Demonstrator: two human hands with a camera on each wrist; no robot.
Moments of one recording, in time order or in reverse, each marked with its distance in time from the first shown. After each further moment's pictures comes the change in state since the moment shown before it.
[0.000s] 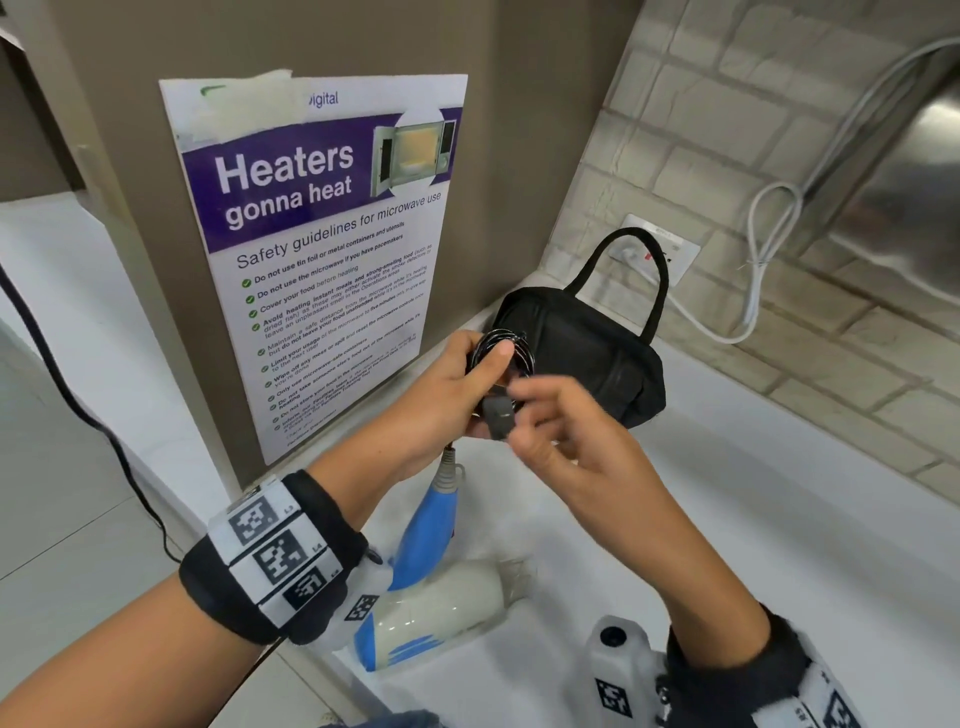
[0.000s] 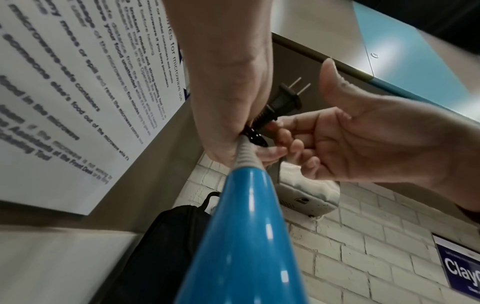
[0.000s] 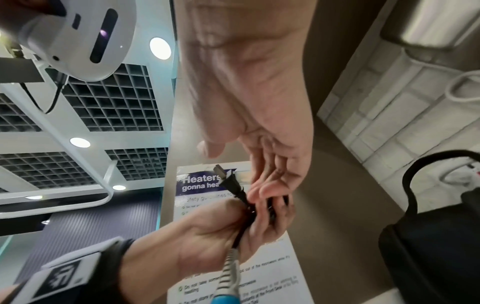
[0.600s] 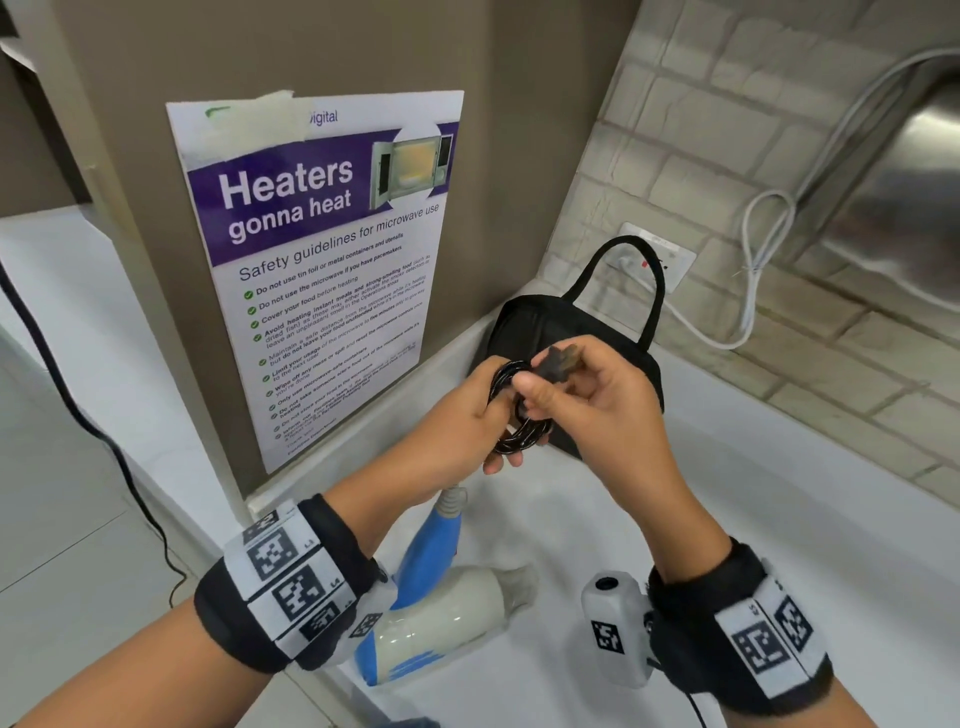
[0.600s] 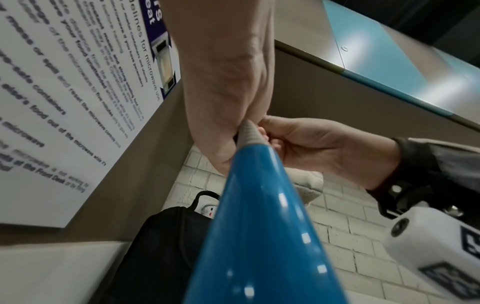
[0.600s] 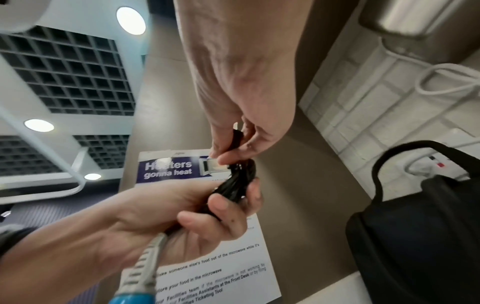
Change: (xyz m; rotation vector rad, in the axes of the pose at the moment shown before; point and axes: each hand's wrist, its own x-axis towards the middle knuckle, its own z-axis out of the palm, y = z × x) left_hand -0.005 -0.010 0.012 0.252 -0.071 0.069; right_hand 0.036 0.006 -0.010 0.191 0.238 -0.046
